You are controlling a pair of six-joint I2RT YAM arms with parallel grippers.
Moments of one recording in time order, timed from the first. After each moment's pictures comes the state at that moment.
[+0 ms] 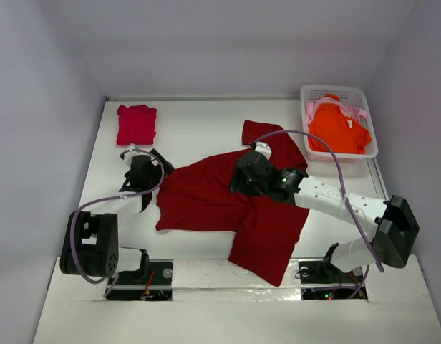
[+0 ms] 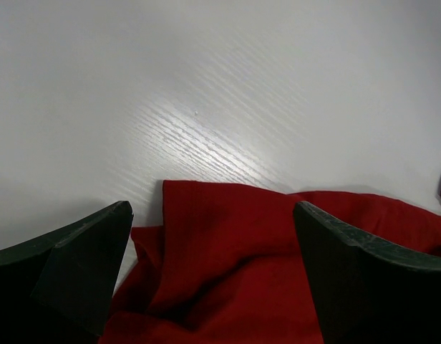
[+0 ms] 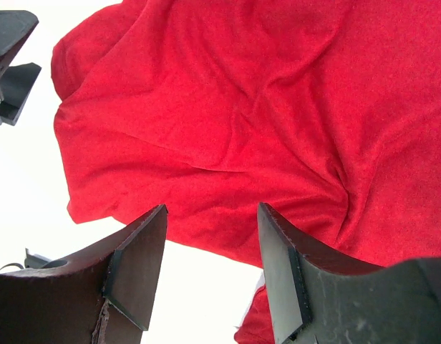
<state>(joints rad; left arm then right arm) -0.11 1.31 0.48 0.24 -0.15 -0.75 0.93 1.42 1.10 -0.49 0.30 0.91</state>
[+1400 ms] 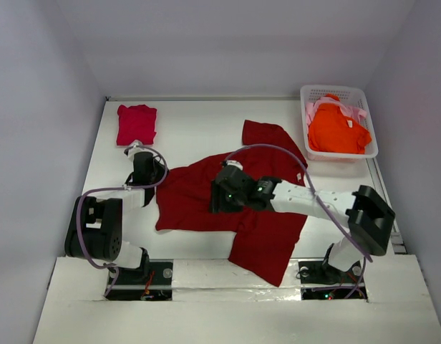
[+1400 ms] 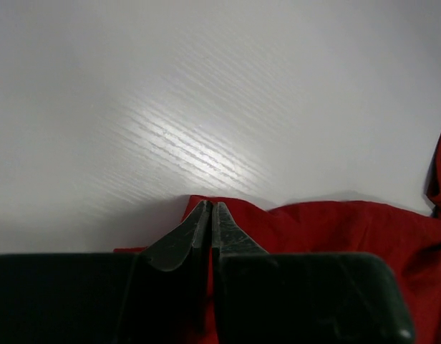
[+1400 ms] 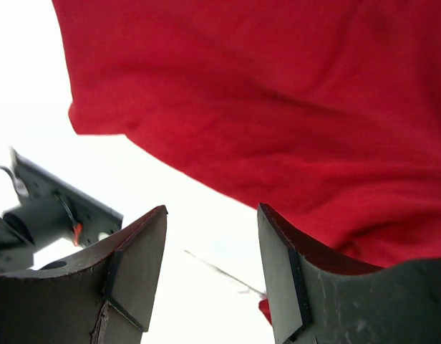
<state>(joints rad) -0.11 1.45 0.50 0.36 -0.10 -0.75 1.04 1.56 1.12 -0.42 0.10 0.90</state>
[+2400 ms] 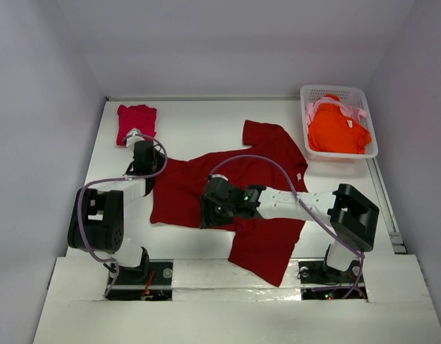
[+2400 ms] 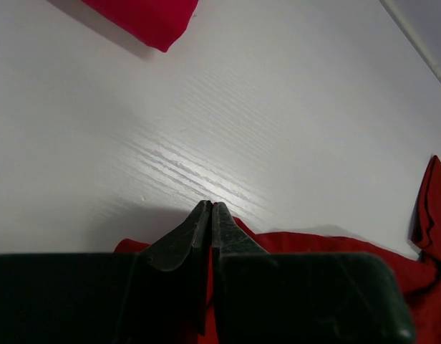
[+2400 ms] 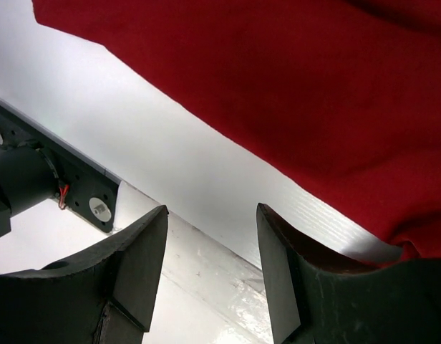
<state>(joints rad) -0.11 1.51 0.64 0.35 -0.16 -0.73 1.14 1.70 1.16 -0.40 -0.01 0.89</state>
